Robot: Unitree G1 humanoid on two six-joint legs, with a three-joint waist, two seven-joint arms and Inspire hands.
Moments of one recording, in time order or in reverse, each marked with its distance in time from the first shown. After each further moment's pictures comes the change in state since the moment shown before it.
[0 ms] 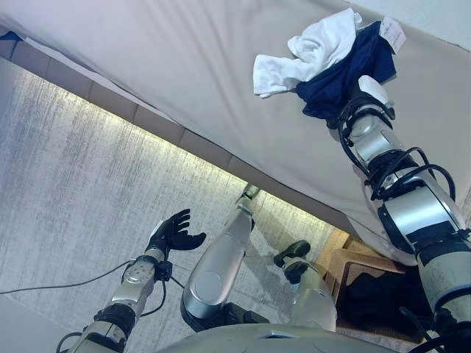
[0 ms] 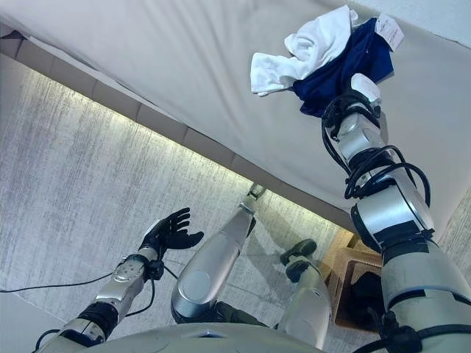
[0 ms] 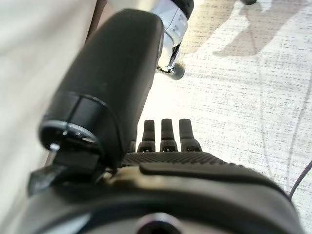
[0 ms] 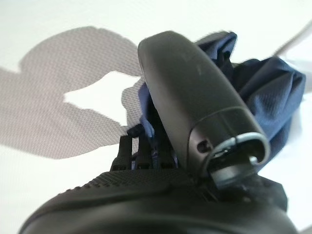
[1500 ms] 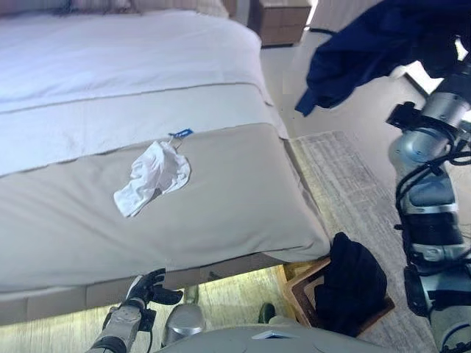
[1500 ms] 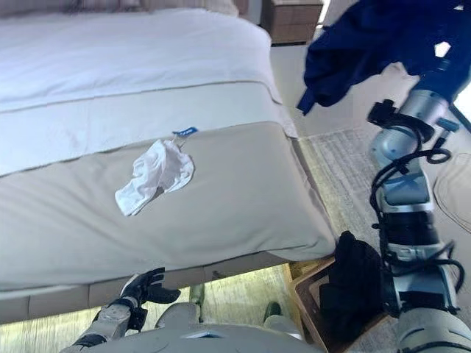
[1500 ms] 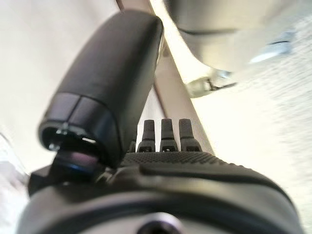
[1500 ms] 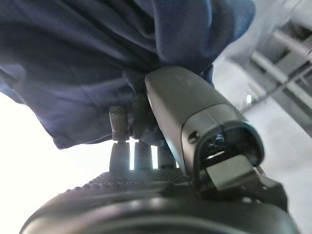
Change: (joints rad) left arm 0.102 -0.056 0.127 0.281 0.279 0.115 0.022; right arm 0.602 -0.113 -0.589 -1.048 0.249 -0.279 -0.612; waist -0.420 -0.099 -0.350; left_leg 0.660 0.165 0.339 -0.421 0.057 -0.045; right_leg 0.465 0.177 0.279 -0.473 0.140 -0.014
